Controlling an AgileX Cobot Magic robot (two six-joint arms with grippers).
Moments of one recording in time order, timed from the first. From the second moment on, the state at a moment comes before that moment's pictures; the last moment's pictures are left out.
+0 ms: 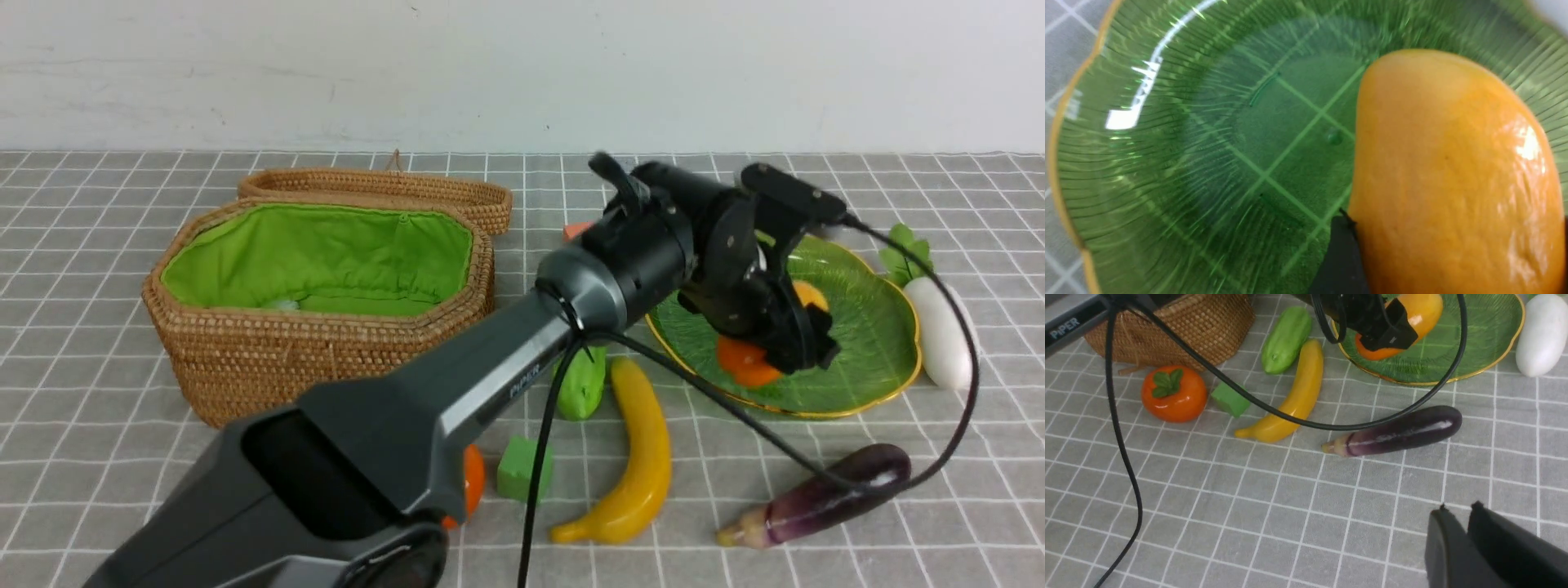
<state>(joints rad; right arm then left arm) 0.37 0.44 -0.94 0.06 1.20 0.16 -0.77 2.59 -2.55 -0.10 0.82 0.11</state>
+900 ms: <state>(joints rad) 0.37 0.44 -0.94 0.05 1.17 0.11 -0.77 1.66 -1.68 0.00 1.23 0.00</state>
